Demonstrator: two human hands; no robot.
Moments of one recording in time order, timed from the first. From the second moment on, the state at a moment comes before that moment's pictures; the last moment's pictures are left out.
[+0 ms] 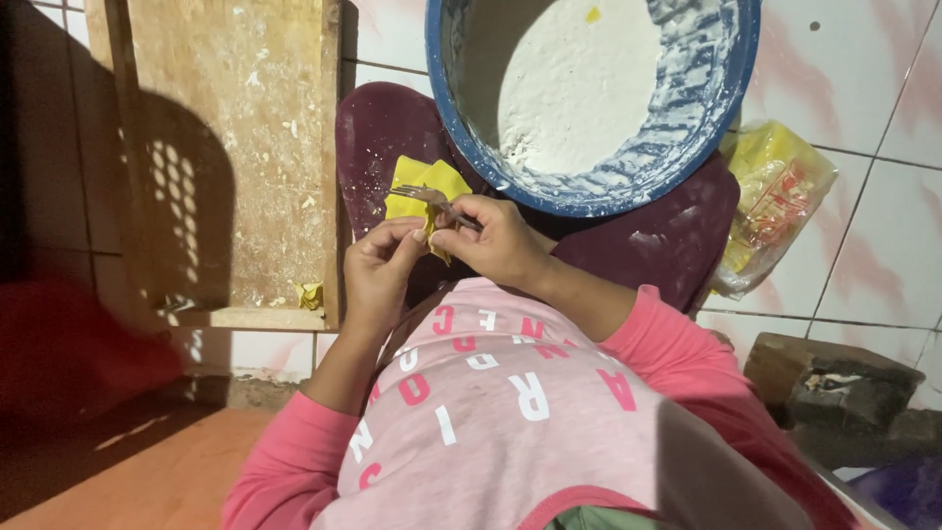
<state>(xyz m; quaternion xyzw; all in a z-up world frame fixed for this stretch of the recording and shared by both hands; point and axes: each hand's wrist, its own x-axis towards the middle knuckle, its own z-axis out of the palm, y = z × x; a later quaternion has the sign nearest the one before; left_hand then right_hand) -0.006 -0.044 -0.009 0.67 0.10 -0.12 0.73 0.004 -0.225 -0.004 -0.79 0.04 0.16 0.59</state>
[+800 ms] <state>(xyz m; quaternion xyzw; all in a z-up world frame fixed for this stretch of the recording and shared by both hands) -0.006 -0.004 -0.037 0.44 0.26 -0.10 0.85 0.026 -0.247 -0.011 -0.83 0.03 0.01 0.55</state>
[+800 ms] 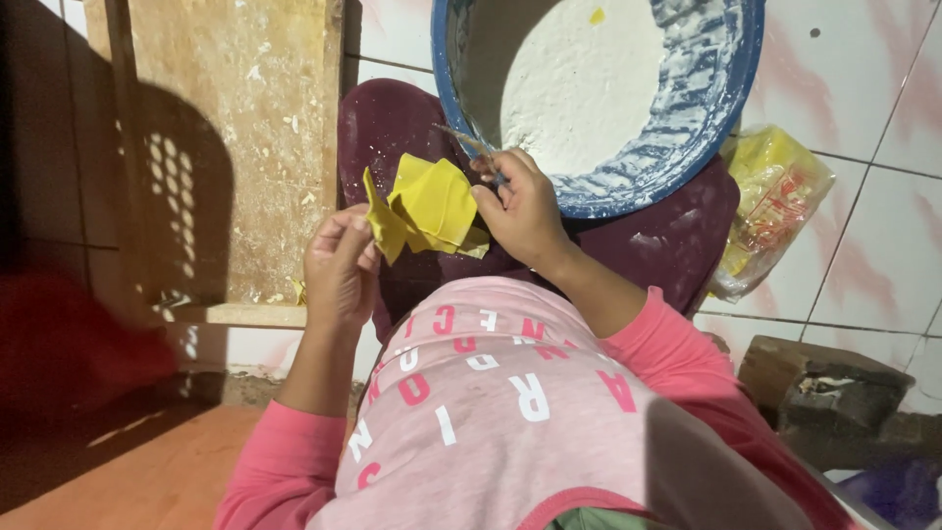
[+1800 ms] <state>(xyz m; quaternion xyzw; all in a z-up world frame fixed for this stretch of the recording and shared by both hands) -0.028 -0.029 -0.104 0.49 0.25 -0.15 0.82 0.011 -0.231 -0.005 -0.66 0.07 0.17 0.72</state>
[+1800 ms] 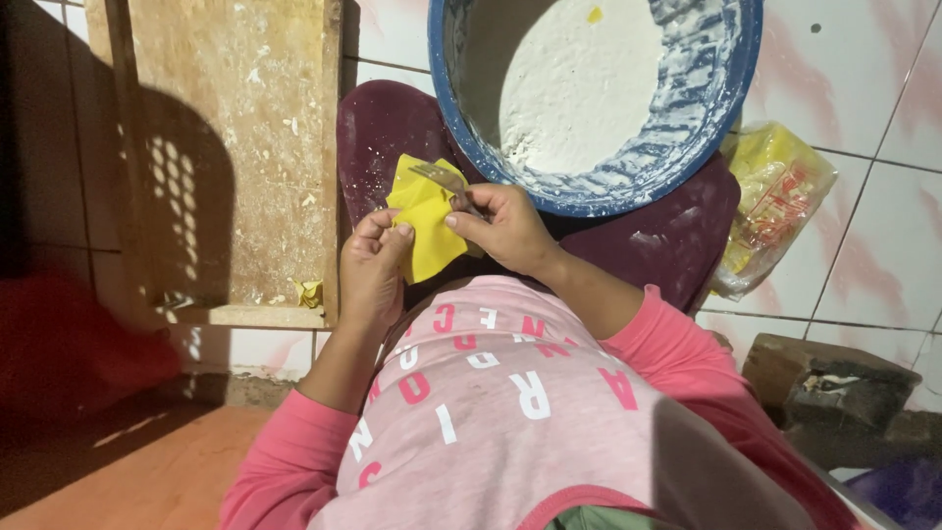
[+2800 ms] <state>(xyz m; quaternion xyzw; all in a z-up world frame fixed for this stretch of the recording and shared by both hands) 0.002 -0.032 0.000 0.39 0.30 -0.09 0.87 0.024 -0.251 0.019 -0.57 0.15 0.09 0.80</state>
